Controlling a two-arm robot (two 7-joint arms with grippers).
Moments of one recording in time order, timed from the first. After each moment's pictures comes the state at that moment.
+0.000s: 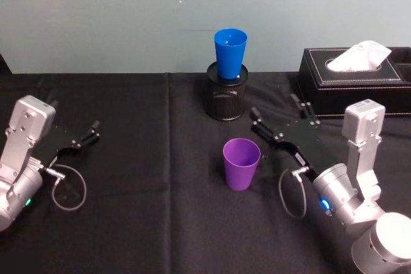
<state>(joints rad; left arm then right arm) -0.20 0.60 0.45 -1.41 -0.25 -0.12 0.03 0.11 0.22 -0.23 -1.42 0.25 -0.26 0.27</state>
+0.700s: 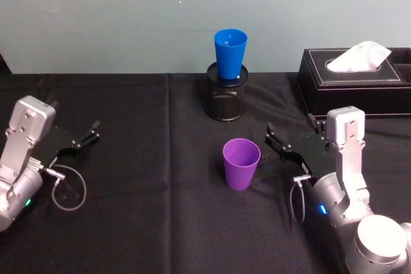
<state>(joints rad) -0.20 0.60 0.45 -1.41 -0.25 -0.12 0.03 0.11 0.15 -0.19 -1.37 0.06 -0.12 0.06</state>
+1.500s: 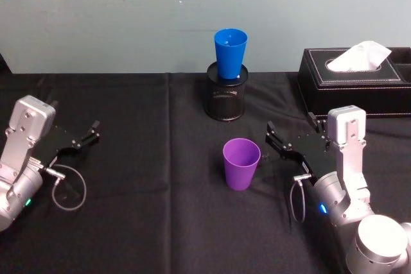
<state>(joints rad) -0.20 0.60 0.45 -1.41 -0.25 -0.12 0.03 0.11 0.15 -0.19 -1.37 0.06 -0.12 0.06</state>
